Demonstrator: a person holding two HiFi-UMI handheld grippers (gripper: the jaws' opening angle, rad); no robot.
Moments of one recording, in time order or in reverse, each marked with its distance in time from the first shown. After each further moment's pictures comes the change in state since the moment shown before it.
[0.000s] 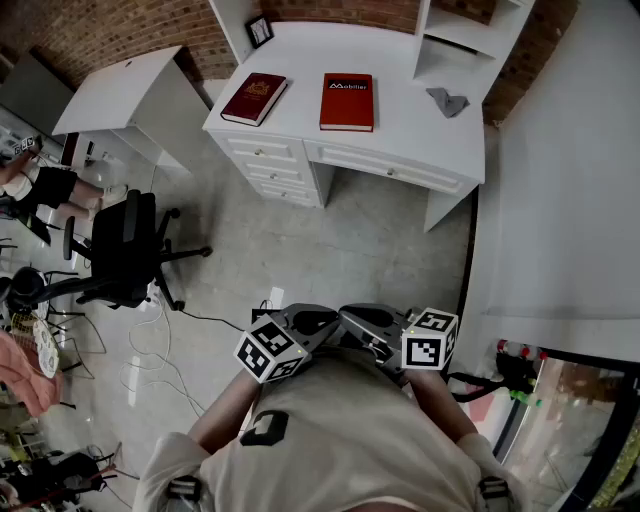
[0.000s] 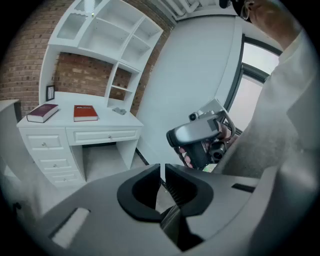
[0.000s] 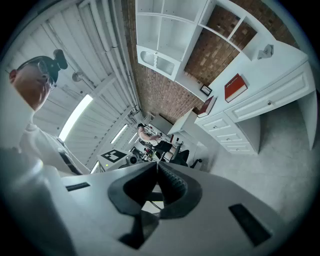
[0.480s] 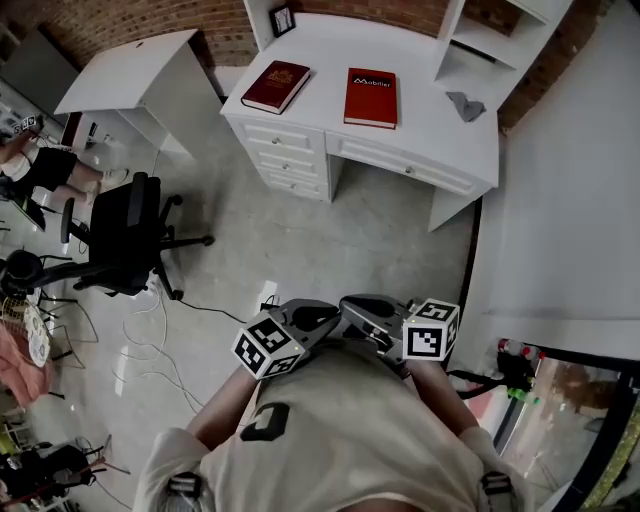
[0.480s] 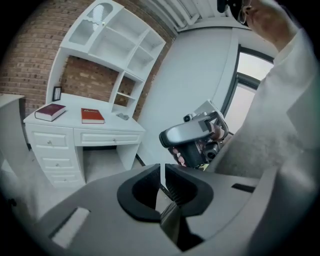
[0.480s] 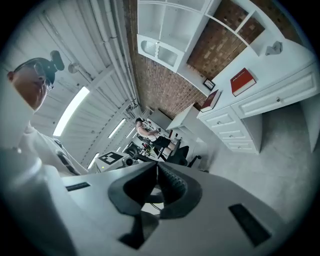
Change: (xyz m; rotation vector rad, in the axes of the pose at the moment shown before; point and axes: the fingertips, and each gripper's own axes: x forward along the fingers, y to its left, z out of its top) left arm -0.059 0.020 -0.022 0.000 -0.092 -0.033; right arm 0.063 0.019 -0.012 -0.027 0.049 -0.040
